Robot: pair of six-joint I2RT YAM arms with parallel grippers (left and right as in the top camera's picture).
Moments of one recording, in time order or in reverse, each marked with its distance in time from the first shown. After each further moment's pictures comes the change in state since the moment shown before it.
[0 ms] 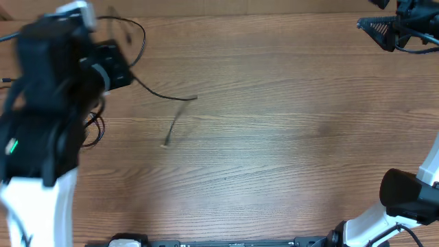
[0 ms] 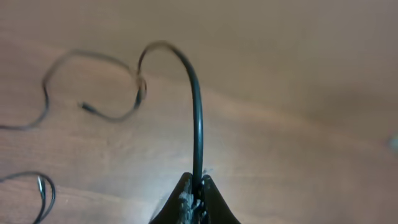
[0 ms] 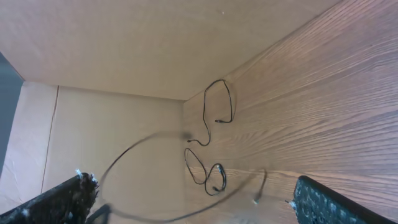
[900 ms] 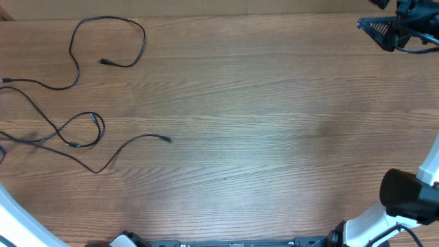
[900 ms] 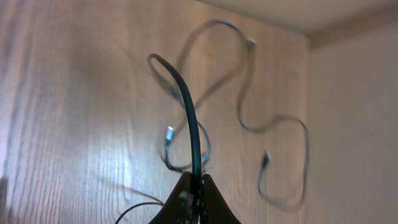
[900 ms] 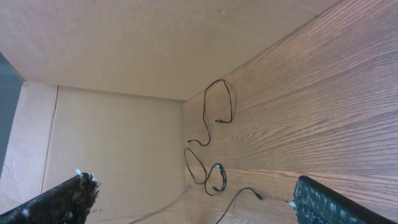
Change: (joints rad) left arm 0.846 0.080 0.001 -0.328 -0.091 -0.531; right arm 0.000 0.000 0.000 0.000 0.000 0.000
